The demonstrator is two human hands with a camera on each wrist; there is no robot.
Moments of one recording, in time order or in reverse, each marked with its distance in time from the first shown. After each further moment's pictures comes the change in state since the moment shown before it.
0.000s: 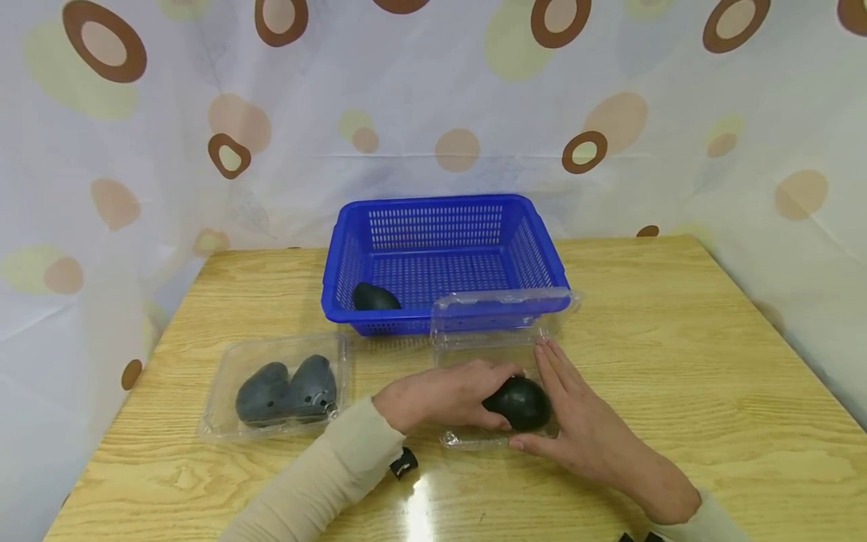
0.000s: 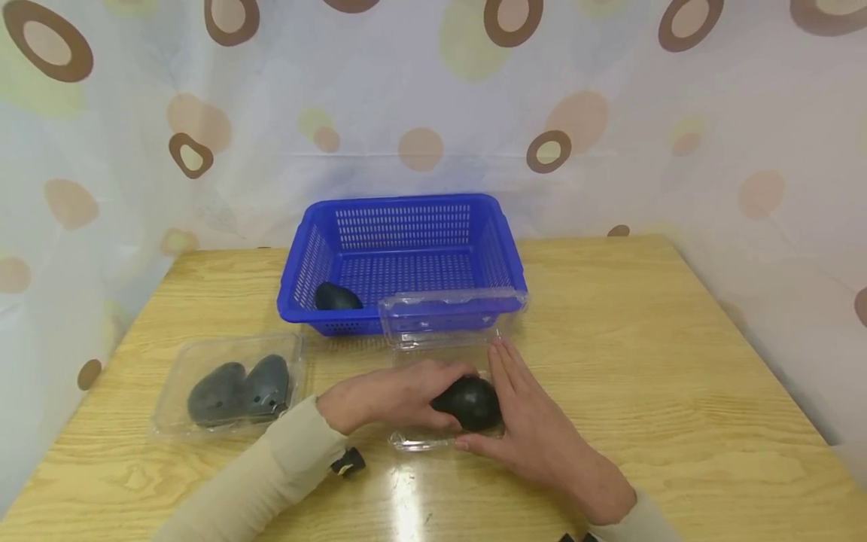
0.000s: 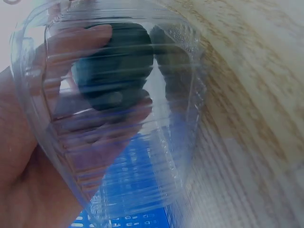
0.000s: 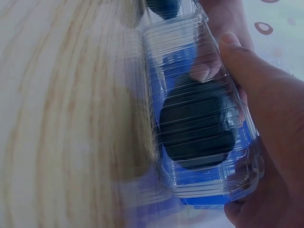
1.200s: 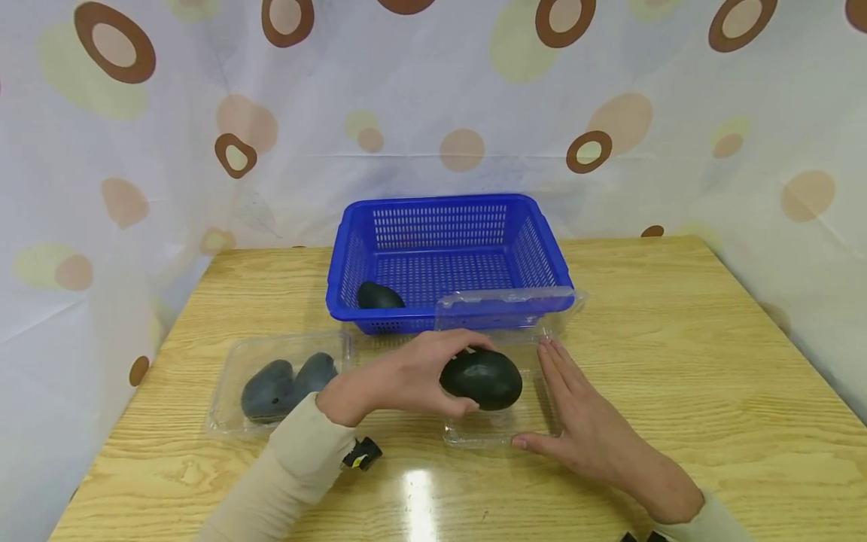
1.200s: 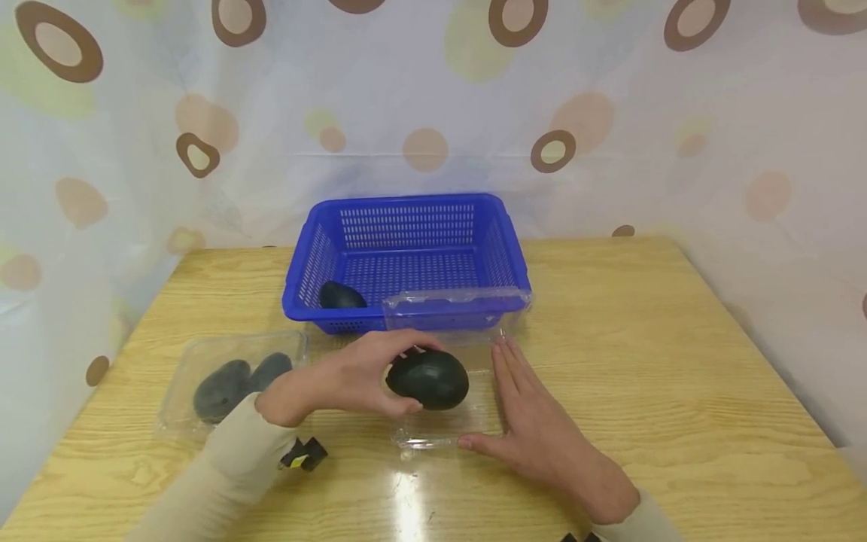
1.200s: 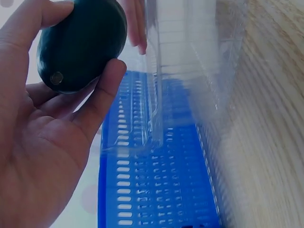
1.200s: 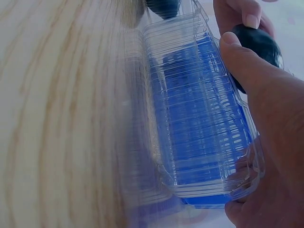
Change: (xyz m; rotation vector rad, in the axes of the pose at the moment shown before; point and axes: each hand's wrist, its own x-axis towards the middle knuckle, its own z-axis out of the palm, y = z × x) left_hand -0.054 -0.007 -0.039 -0.199 0.208 0.011; right_hand 0.003 -0.001 -0.001 0.002 -0.037 0.036
